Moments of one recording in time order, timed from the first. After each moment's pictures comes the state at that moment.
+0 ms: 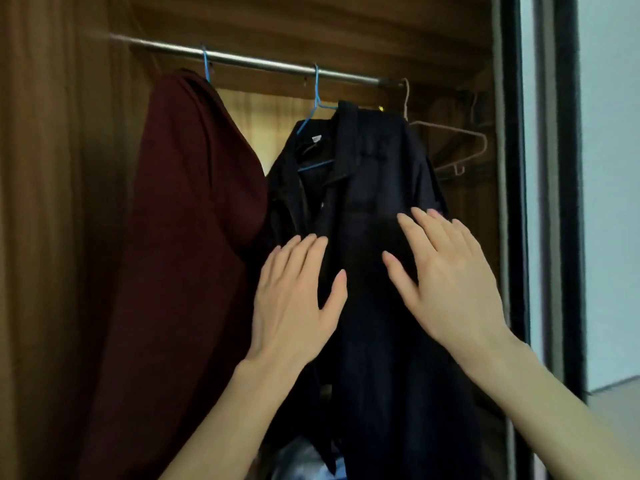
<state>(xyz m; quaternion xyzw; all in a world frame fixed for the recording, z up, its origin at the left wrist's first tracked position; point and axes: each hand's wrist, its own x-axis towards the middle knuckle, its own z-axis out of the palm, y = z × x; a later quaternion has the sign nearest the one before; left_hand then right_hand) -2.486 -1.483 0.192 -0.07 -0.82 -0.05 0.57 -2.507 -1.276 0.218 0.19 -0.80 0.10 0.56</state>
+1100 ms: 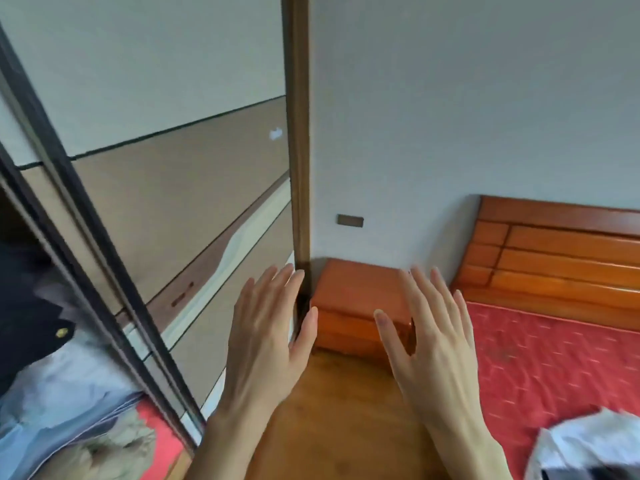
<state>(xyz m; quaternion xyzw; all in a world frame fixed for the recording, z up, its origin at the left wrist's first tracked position) -2.293 -1.075 -0.085 -0.45 -0.80 -0.33 0.24 -2.127 -0.931 -0.074 -0.29 -0.87 0.08 0.39</state>
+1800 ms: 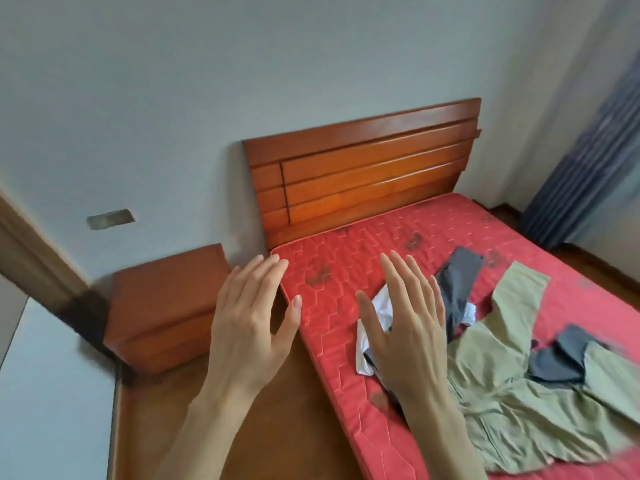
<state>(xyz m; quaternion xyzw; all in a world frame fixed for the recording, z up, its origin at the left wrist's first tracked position) -2.075 -0.759 -0.144 -0.70 -0.60 -0.38 0.09 -1.859 -0.739 -0.142 -0.57 -0.72 0.00 0.41</state>
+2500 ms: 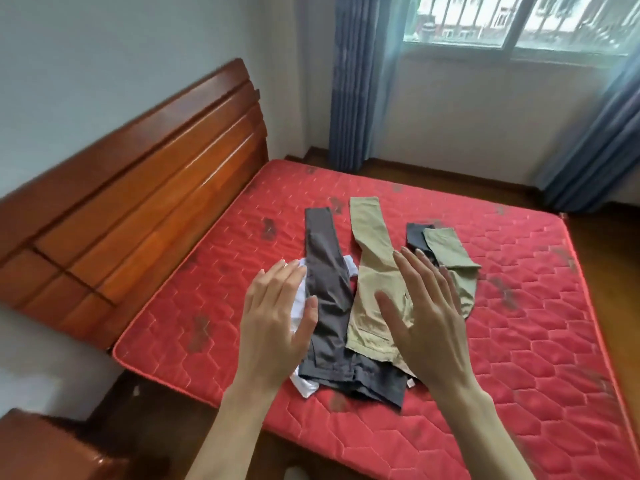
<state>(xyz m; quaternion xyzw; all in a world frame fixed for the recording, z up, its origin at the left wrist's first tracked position) -1.944 -0.495 -0.208 -0.88 -0.28 -0.36 -0.11 -1.760 -0.647 -0.180 -0.79 -0.49 -0.13 0.34</state>
